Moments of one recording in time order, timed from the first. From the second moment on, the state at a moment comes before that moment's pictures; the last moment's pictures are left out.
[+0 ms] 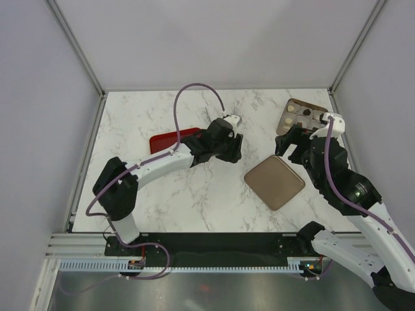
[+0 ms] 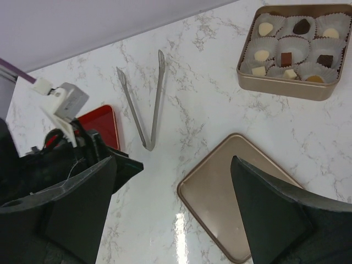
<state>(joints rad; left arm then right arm) -0.85 1.72 1.32 -0.30 -0.02 -0.39 0.61 0.78 1.12 -0.70 0.51 0.57</state>
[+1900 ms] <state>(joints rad) -0.85 1.74 1.46 -0.56 0.13 -0.40 0.61 0.97 1.25 -0.65 0.35 0.22</state>
